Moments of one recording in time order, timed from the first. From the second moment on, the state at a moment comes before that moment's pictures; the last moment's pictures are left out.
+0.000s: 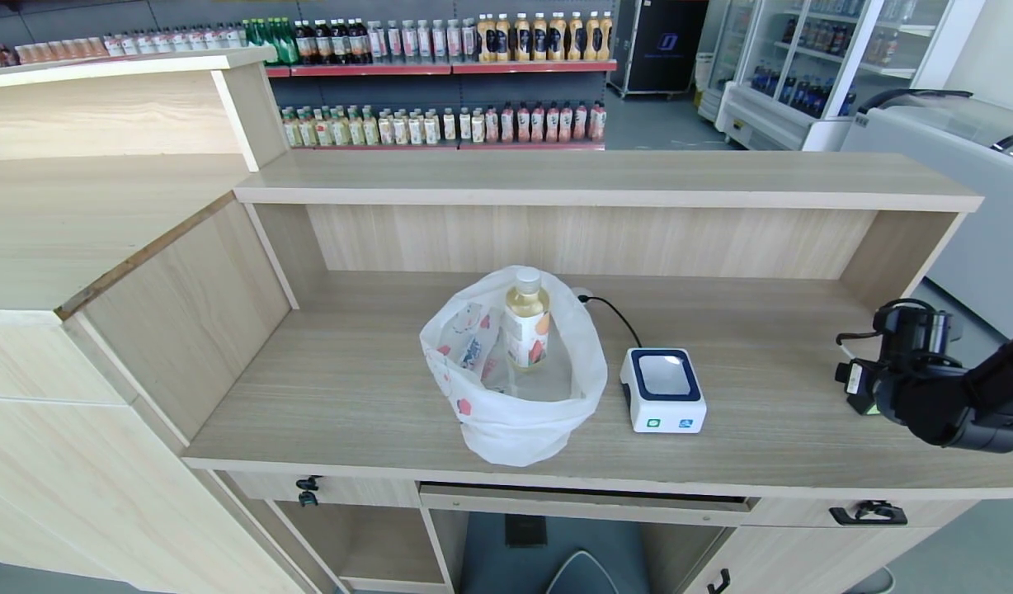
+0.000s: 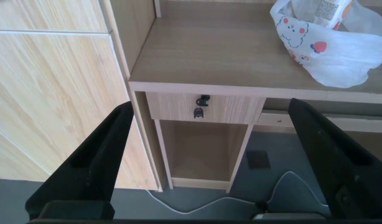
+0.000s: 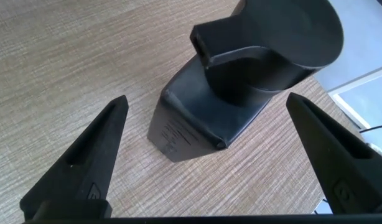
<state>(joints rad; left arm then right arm) 0.00 0.00 0.00 0.00 0.00 0.00 -0.21 2.22 -0.97 -0.81 -0.54 0.02</state>
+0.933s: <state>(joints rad) 0.00 0.00 0.00 0.00 0.00 0.00 -0.22 2.24 -0.99 -0.85 -0.54 0.00</state>
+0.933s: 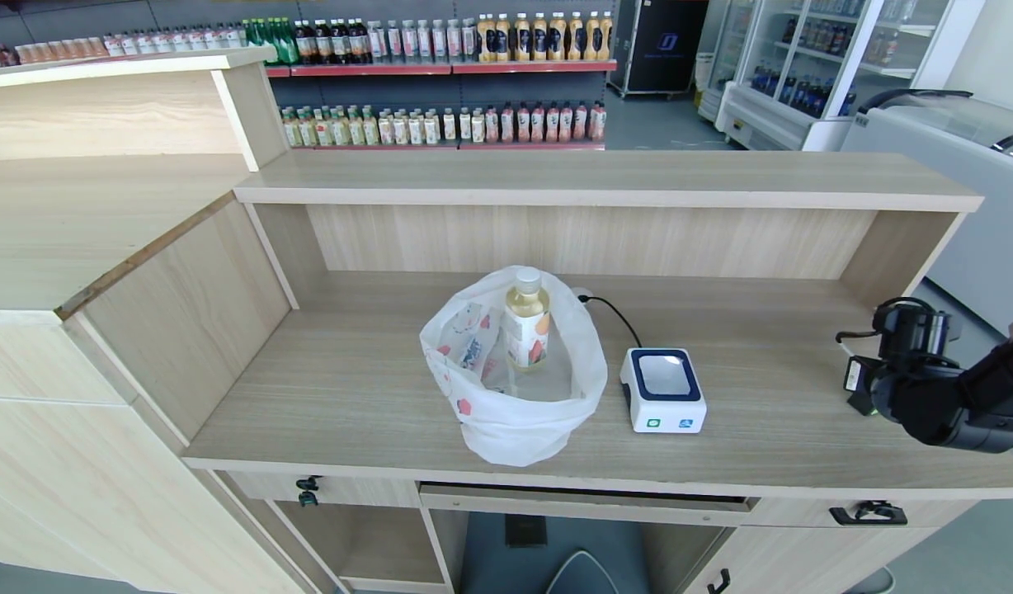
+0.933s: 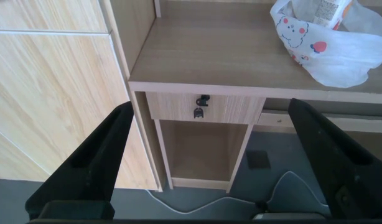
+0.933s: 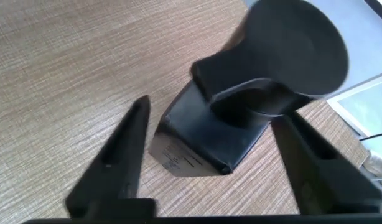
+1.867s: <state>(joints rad) 0.00 0.00 0.00 0.00 0.00 0.00 -0.18 2.07 -0.99 -0.79 -0.20 -0.03</state>
